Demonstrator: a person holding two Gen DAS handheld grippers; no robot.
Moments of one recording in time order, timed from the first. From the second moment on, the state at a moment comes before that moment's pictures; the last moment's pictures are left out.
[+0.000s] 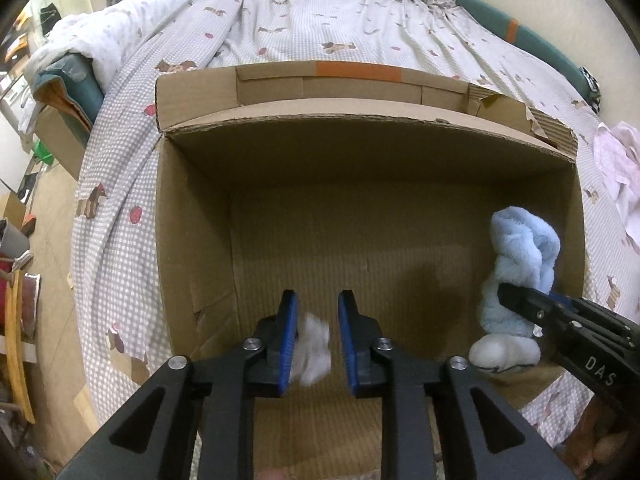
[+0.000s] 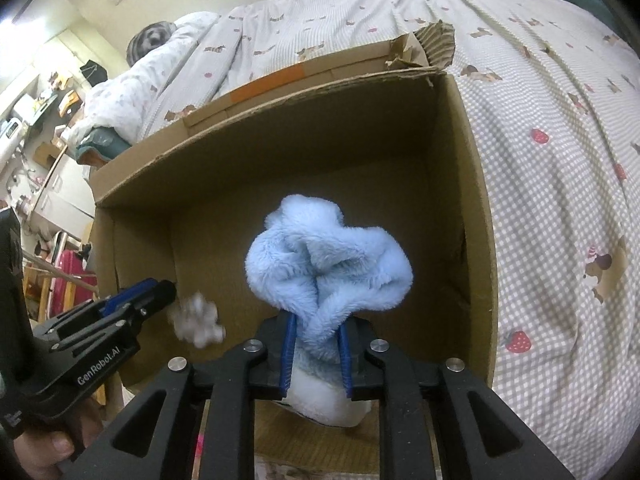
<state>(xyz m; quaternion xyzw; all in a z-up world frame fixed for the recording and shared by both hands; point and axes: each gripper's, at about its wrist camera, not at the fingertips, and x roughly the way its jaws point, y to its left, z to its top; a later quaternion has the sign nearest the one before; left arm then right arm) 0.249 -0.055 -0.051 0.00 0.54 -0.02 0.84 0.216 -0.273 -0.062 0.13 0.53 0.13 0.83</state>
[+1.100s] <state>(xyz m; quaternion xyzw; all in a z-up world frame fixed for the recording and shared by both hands) 0.194 -0.031 0.010 -0.01 0.50 0.02 0.87 0.165 -0.289 0.001 0.13 0.43 0.12 0.89</state>
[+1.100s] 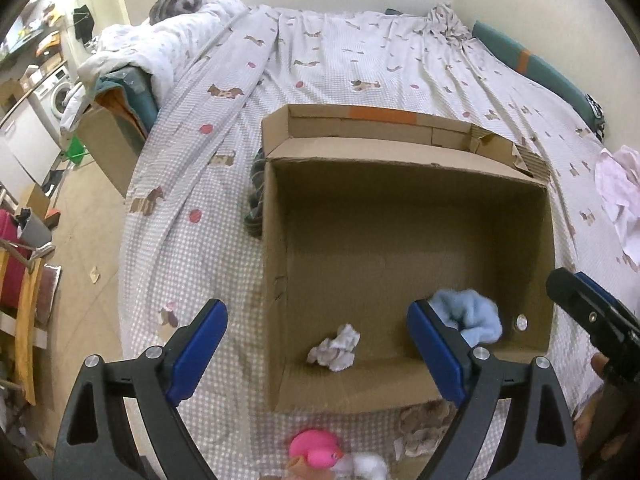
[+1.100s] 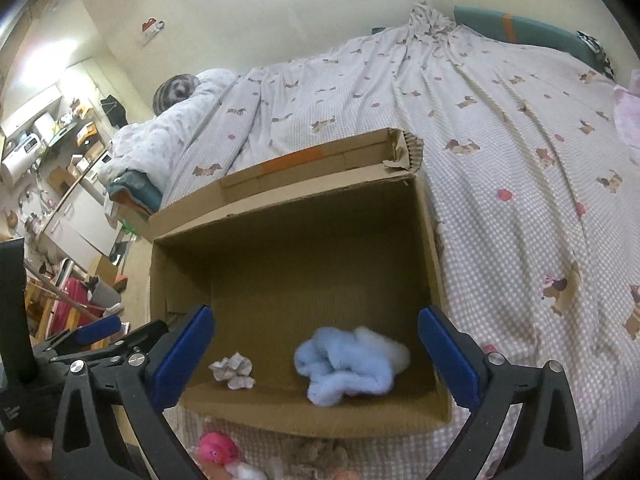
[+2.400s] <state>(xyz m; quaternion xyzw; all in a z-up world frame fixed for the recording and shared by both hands) 0.085 0.015 -0.018 -0.05 0.51 0.04 0.86 0.062 -0.283 -0.042 0.13 0.51 0.11 0.84</state>
